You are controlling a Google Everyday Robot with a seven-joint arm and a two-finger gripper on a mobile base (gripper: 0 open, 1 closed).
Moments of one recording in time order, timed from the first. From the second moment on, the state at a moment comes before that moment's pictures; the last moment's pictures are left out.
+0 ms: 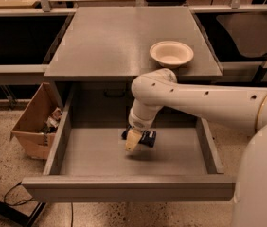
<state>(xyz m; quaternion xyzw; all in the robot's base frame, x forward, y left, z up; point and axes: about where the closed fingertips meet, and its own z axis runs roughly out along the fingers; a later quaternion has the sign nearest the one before) 0.602 -0.014 0.624 -0.59 0.80 0.05 0.12</state>
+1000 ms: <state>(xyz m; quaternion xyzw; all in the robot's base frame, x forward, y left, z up) 0.598 -0.034 0.606 -0.57 0.81 0.05 0.10</state>
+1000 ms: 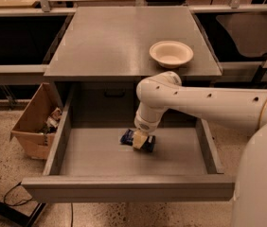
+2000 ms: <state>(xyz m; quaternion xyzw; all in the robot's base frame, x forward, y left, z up) 0.563 -0.006 0.821 -0.68 0.71 -0.06 0.16</state>
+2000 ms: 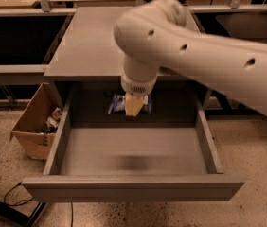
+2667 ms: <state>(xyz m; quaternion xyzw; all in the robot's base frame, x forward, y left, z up) 0.603 0.061 0.928 -0.75 0.64 -0.09 0.13</state>
